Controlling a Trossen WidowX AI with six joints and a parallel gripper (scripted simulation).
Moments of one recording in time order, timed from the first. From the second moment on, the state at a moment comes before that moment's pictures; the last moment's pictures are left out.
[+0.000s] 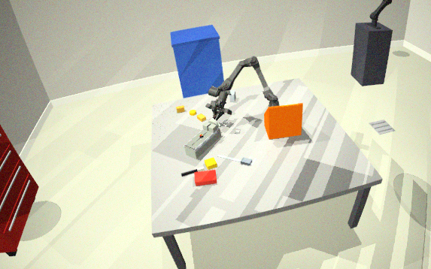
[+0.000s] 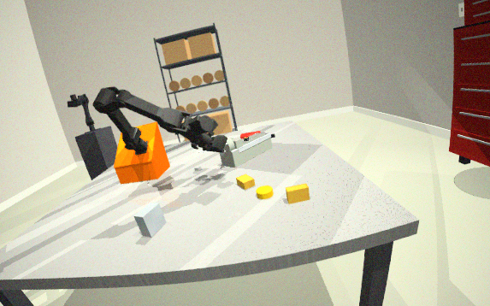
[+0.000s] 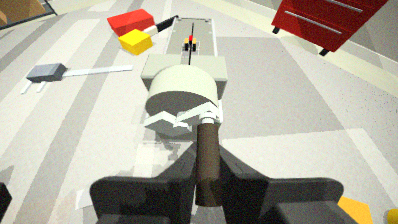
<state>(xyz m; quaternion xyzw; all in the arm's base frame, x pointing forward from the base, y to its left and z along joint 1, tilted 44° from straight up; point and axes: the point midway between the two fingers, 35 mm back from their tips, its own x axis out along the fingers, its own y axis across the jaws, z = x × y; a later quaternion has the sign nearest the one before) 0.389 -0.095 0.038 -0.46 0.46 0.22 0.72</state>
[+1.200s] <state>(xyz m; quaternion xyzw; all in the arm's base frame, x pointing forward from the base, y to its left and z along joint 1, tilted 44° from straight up) 0.393 -0.116 0.023 -0.46 0.46 0.22 0.72</state>
